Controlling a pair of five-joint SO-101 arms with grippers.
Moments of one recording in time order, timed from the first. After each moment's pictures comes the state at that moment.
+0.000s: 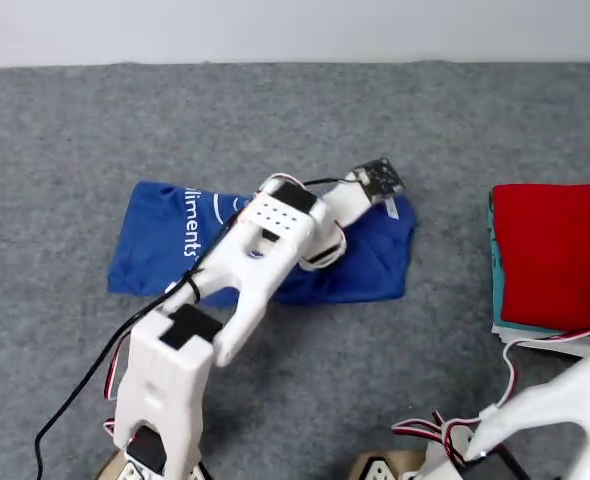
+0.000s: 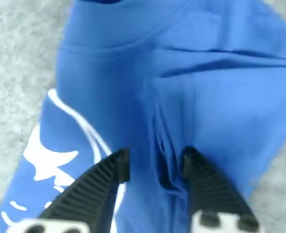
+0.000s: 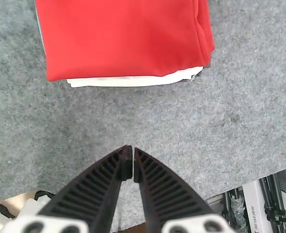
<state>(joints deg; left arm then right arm) 26.2 33.1 -10.7 64.5 -23.8 52.3 -25.5 2.4 100.5 40.3</state>
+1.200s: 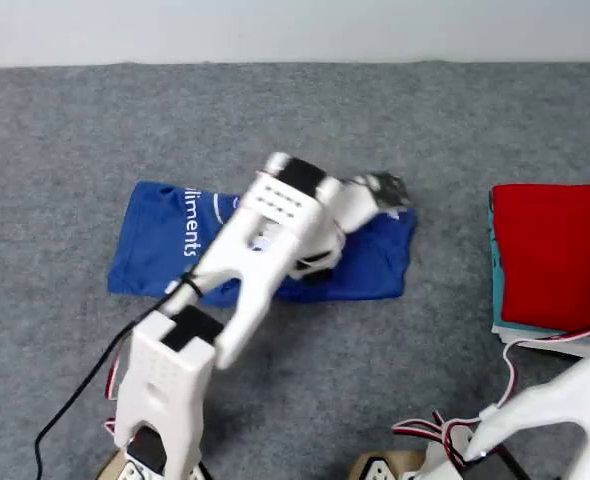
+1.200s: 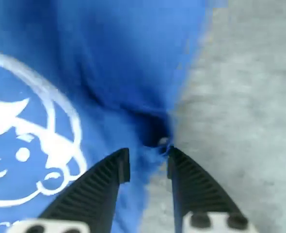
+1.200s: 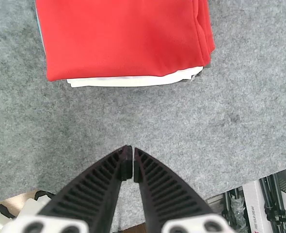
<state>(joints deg) 25.9 31.9 -23.9 94.3 -29.6 52.3 -25.5 2.4 100.5 40.3</state>
